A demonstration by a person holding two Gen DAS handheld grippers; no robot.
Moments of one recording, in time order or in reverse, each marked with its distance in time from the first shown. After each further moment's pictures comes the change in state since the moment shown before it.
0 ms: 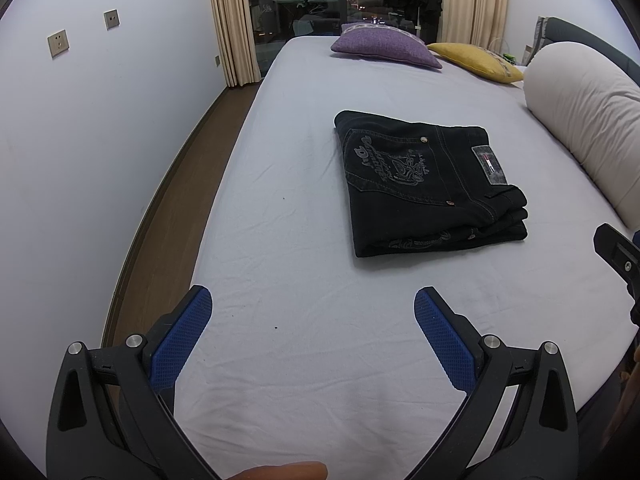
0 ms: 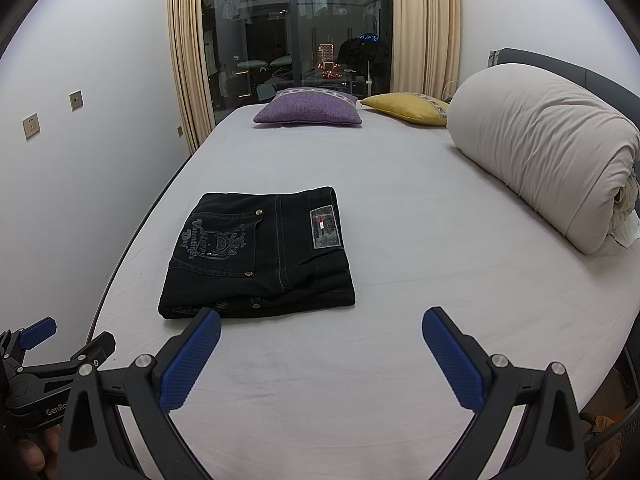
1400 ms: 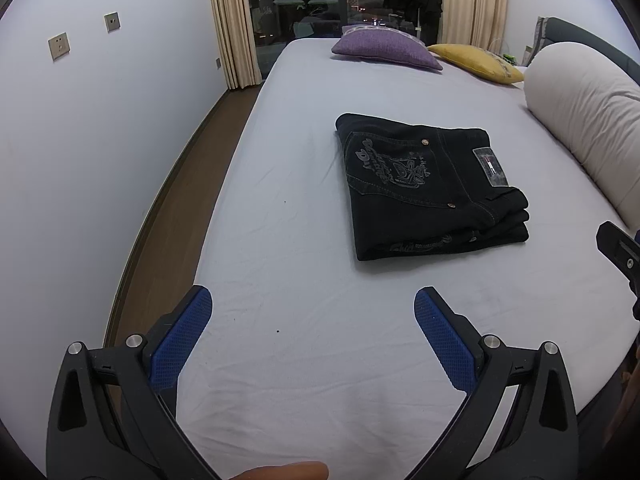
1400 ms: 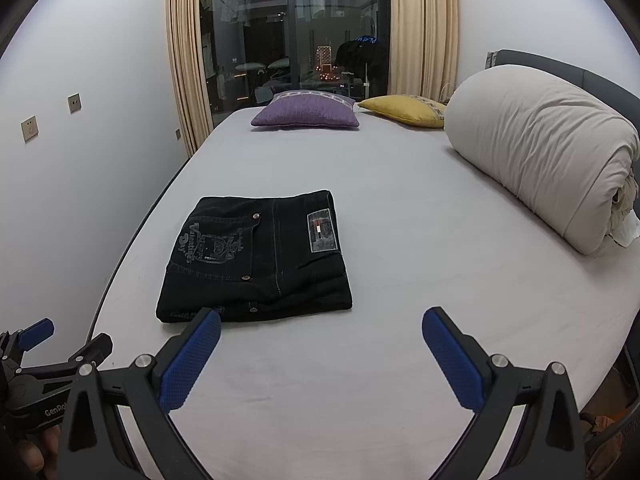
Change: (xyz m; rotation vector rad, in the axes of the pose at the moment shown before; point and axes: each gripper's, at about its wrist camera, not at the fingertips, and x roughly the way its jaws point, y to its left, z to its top) left arm 0.000 0.000 0.002 0.002 -0.004 0.003; right arm 0.000 -0.002 0.003 0.003 -0.003 -0.001
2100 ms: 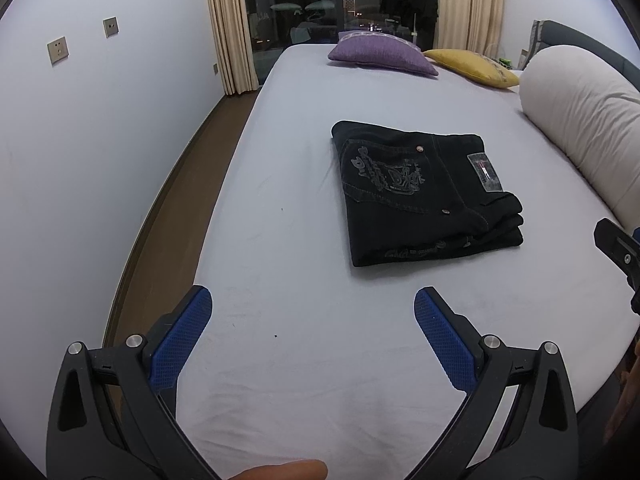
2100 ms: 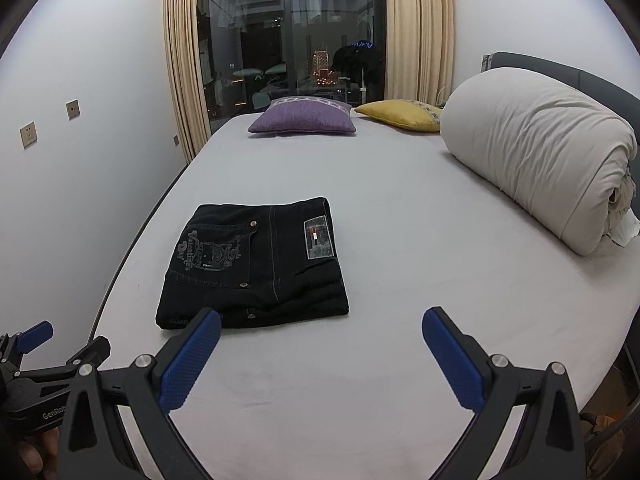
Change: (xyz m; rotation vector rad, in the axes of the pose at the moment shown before) left arm -0.009 0.002 0.001 0.004 -0.019 -0.012; right arm -0.006 -0.005 0.003 0.011 -0.019 -0.003
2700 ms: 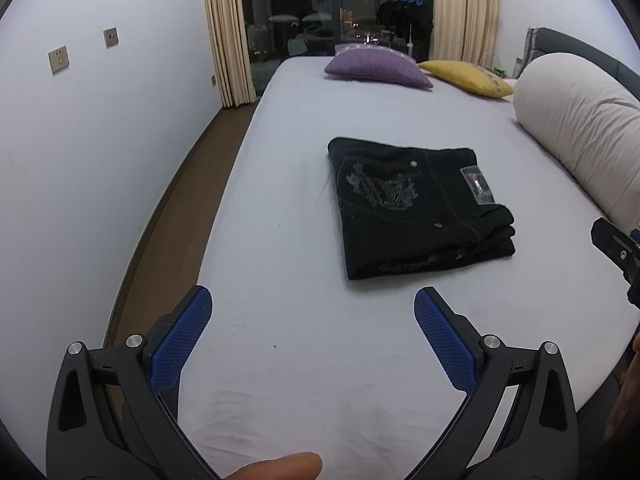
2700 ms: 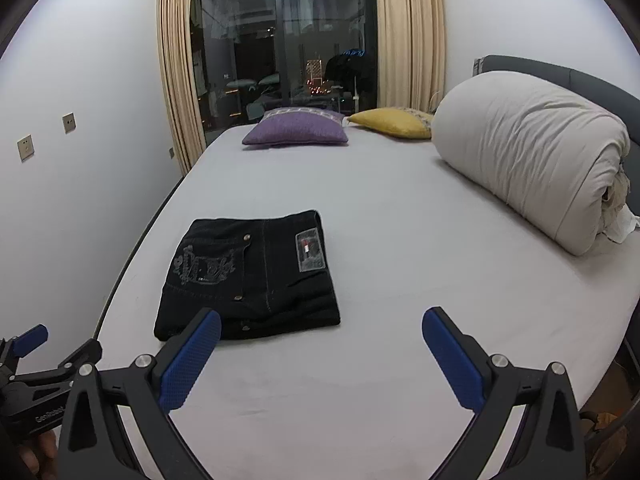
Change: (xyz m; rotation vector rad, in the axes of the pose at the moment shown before) left arm -0.016 0.000 0.003 0.005 -0.039 -0.012; right arm -0.004 -0.010 0.004 0.023 -0.031 -0.004
